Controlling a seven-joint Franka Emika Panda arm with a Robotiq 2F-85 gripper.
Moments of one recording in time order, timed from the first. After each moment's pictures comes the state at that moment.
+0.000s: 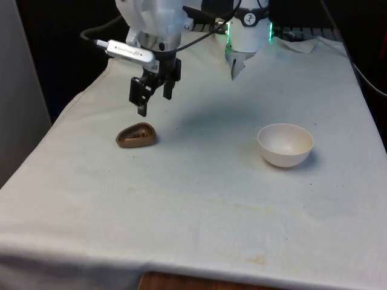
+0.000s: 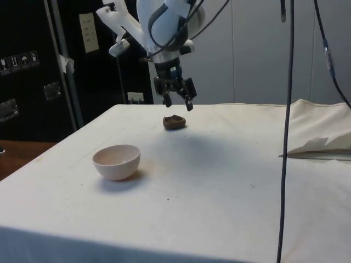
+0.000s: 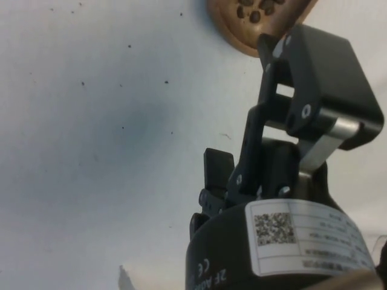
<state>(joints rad) 0.00 0.48 -0.30 -2.00 -0.11 2.42 1.82</state>
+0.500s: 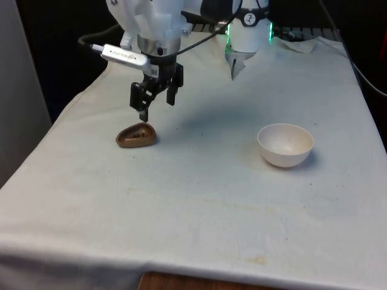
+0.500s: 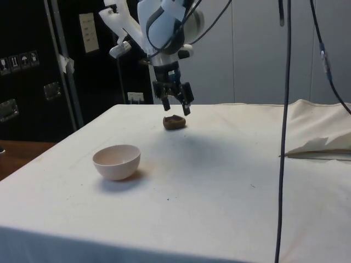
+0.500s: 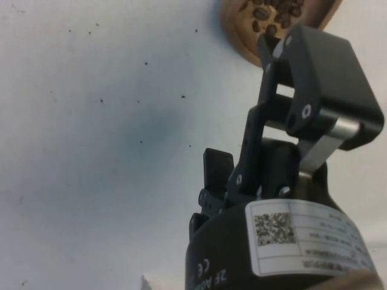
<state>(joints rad) 0.00 0.51 -0.30 -1.99 -0.03 2.45 1.83</state>
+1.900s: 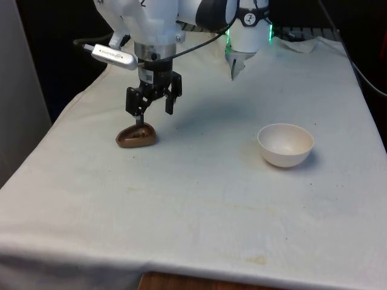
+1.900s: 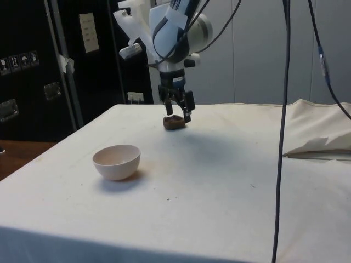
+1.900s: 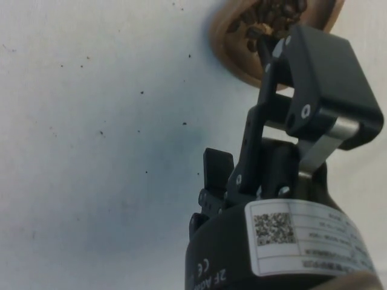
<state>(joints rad) -0.01 0.53 -0.31 -2.05 0.08 2.60 1.82</state>
